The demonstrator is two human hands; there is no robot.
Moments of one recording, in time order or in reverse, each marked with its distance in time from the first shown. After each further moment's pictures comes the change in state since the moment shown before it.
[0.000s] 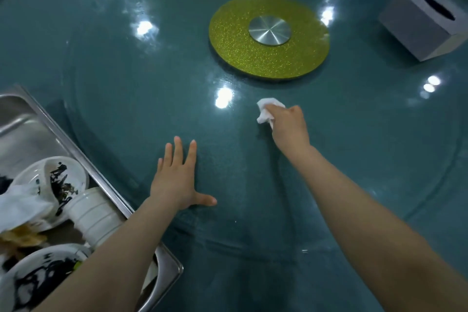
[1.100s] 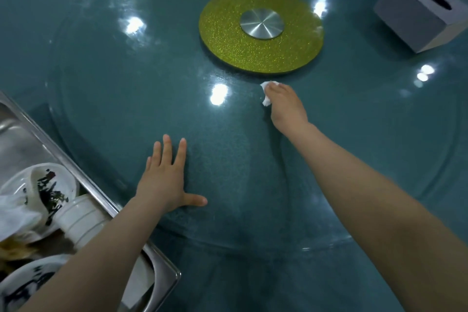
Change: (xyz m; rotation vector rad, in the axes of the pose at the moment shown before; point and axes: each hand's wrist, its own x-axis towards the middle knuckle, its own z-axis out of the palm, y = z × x) left_hand 0.007 -0.015 -0.004 0.072 -0.037 0.026; right_hand 0.041 0.013 -0.006 -0.121 -0.011 -0.120
